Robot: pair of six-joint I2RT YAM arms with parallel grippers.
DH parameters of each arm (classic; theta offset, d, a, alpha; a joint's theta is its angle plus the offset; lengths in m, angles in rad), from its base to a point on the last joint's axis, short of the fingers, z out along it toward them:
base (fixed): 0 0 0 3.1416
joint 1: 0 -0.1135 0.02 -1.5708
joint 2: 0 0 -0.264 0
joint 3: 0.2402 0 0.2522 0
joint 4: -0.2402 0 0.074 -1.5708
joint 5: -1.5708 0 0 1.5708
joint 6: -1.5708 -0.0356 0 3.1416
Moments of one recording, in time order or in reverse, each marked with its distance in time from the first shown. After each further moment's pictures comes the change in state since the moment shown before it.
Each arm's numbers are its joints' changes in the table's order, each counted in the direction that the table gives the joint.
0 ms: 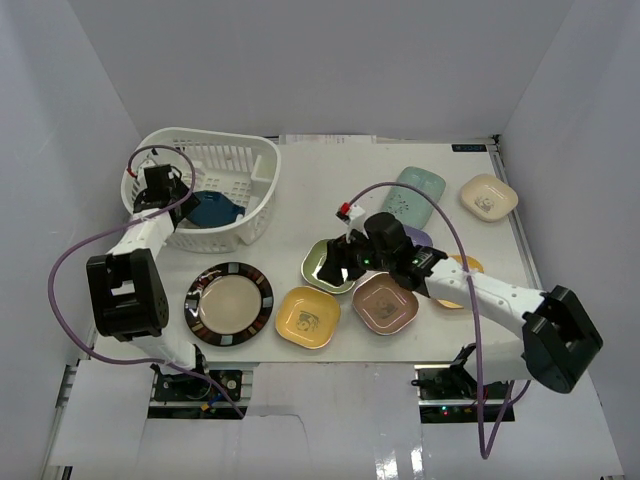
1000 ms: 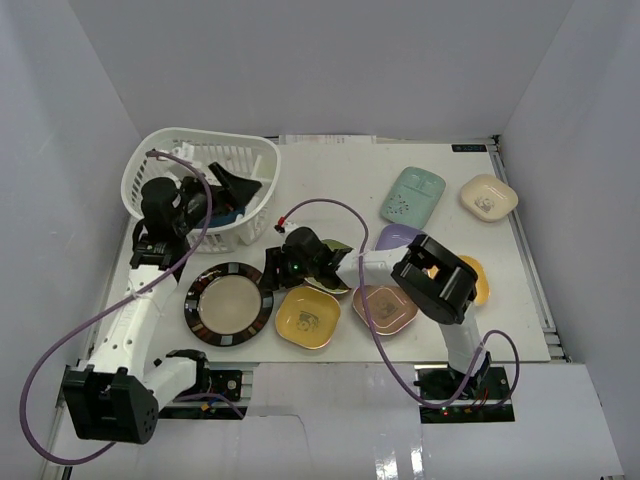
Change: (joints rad) left arm 0.188 0.567 -0.183 0.196 -0.543 0.095; right arm -0.226 -0.727 0.380 0.285 -0.098 -0.334
